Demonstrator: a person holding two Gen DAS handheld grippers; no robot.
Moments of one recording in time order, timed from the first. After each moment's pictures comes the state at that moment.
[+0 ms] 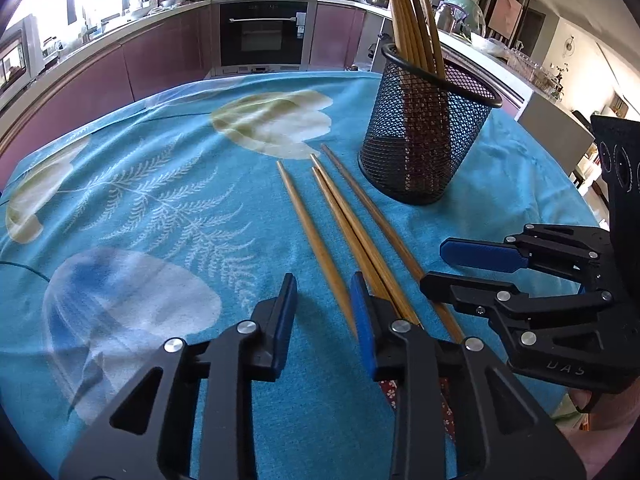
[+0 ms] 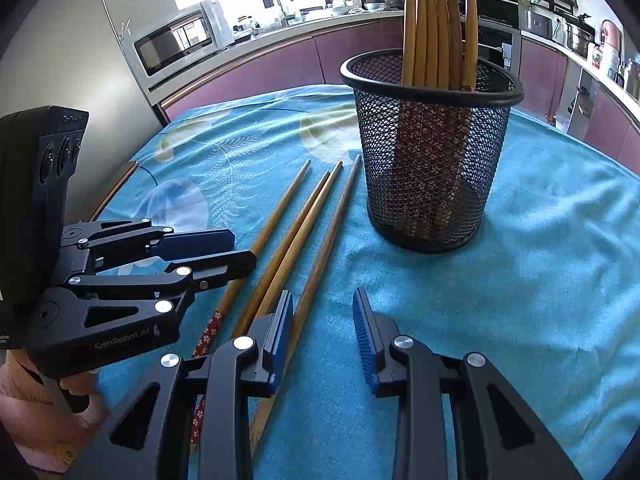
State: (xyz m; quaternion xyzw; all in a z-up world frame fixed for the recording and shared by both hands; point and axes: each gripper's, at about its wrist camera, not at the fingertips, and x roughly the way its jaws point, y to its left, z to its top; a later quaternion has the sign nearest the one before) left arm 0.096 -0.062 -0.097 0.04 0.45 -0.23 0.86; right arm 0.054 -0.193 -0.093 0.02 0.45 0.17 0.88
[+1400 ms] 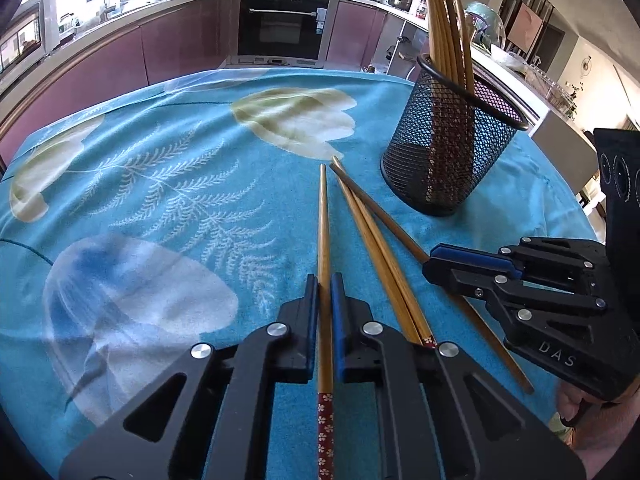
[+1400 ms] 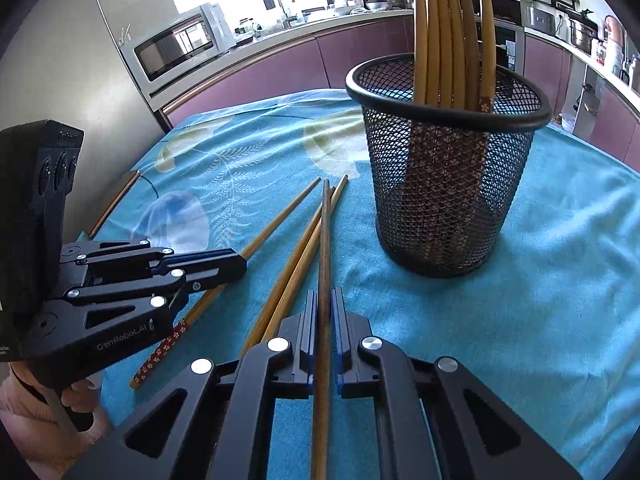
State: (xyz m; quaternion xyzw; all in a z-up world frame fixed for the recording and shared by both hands) left arm 0.105 -0.052 -0.100 0.01 0.46 -0.21 0.86; right arm 0.074 -0.186 -0.093 0.04 0.45 0.19 0.87
